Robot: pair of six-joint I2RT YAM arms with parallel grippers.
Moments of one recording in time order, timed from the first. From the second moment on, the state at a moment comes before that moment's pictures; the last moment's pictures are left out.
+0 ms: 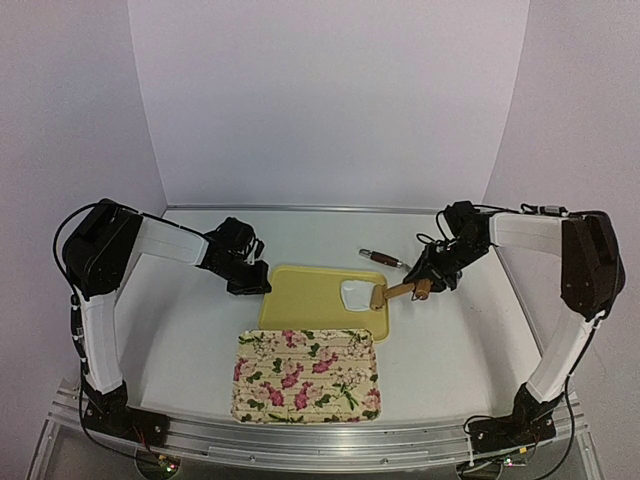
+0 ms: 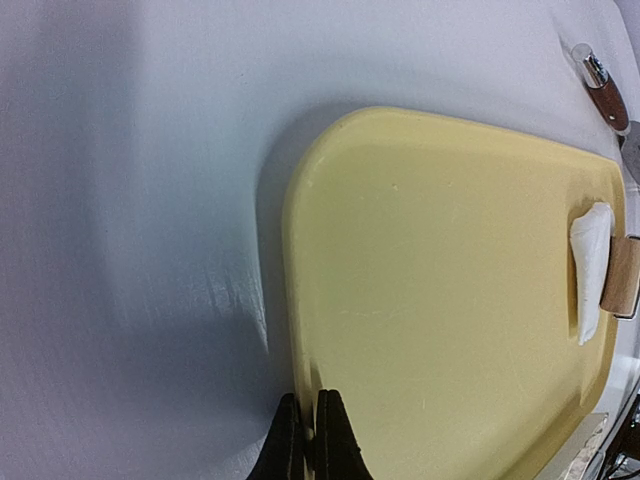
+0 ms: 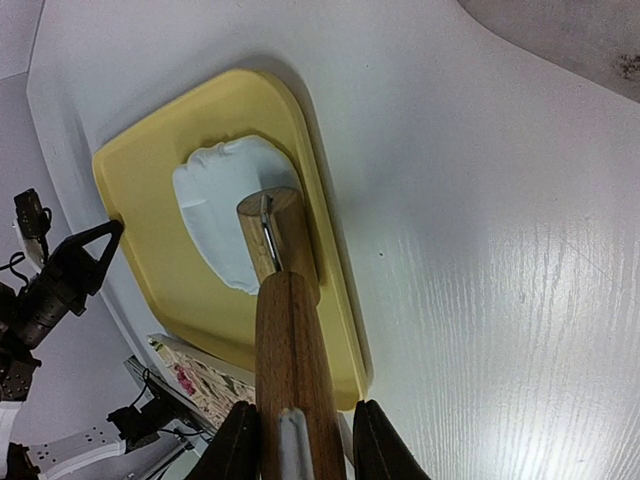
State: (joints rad) left arm -0.54 2.01 1.21 -0.19 0.26 -0.50; right arm 0.27 1.80 1.22 -0.69 -0.56 0.67
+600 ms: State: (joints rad) left arm -0.54 2.00 1.24 -0.30 0.18 -0.55; right arm 0.27 1.63 1.40 -0.97 -0.43 0.72
